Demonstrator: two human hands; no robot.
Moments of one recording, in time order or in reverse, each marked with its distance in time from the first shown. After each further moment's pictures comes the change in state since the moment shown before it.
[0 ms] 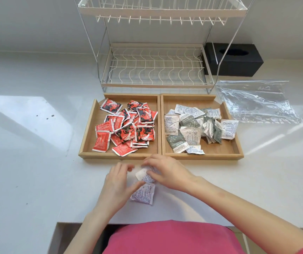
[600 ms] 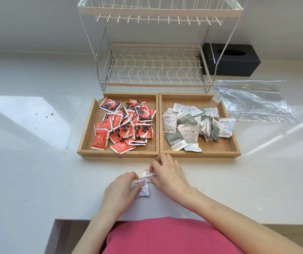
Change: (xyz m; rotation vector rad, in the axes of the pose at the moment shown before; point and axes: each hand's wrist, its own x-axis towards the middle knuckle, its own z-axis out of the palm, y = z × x) left_hand -0.012 0.008 0.013 0.088 -0.131 -0.112; right_hand -0.017 -0.002 0.027 -0.240 0.122 0.200
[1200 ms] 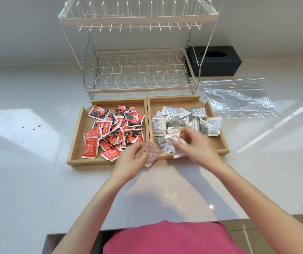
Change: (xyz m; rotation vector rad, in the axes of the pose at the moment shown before) left_hand 0.053 0.068 -0.040 -0.429 0.025 0.121; right_hand -0.002 0.066 -0.082 0.544 0.325 0.243
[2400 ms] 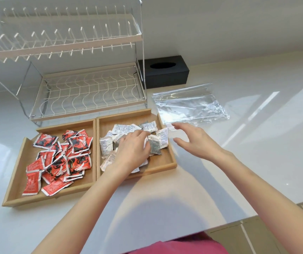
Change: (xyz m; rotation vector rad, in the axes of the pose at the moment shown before) left_hand 0.084 0.114 0.110 0.620 -0.068 0.303; right_hand 0.022 0.090 -0.139 -0.274 -0.051 -0.048
